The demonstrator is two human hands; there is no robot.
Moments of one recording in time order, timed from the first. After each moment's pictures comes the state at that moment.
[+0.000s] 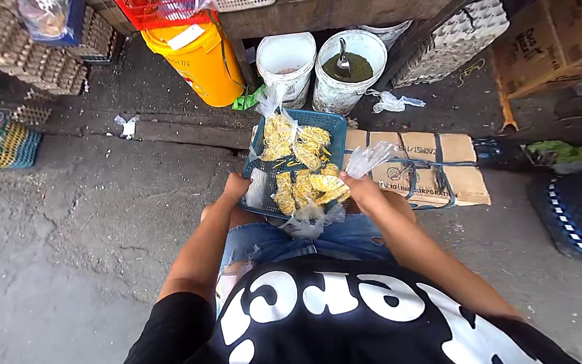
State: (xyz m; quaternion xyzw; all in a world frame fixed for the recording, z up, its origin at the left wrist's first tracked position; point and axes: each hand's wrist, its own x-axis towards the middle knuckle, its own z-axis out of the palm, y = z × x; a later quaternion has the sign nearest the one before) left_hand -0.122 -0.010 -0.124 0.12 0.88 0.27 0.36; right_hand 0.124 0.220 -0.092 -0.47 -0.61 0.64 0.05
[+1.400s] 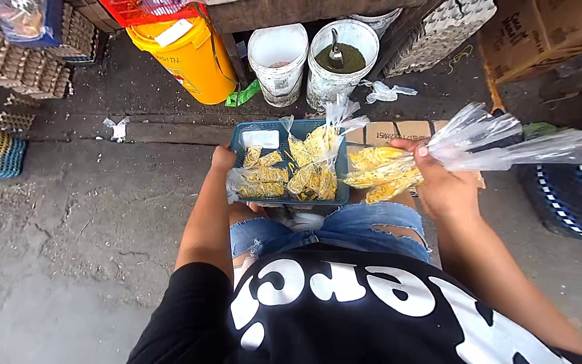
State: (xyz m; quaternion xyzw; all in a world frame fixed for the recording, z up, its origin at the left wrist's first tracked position) left_hand -0.199 0.012 -0.117 0.18 0.91 0.25 0.27; right_hand 0.185 0.231 0.000 -0.27 -0.68 0.59 0.35
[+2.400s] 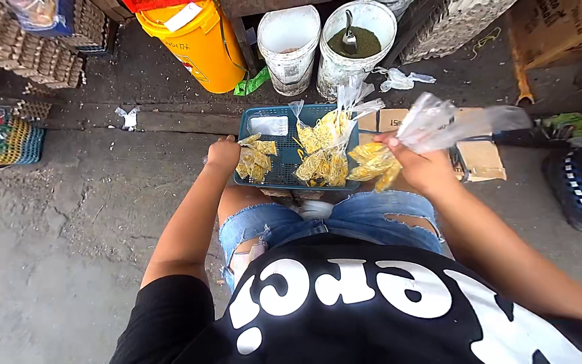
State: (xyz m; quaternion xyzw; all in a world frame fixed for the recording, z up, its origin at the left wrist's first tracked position) left_hand -0.150 -0.014 -0.049 0.39 0.88 -0.17 0.19; right_hand 0.168 0.226 -0.021 -0.24 -0.80 0.50 0.23
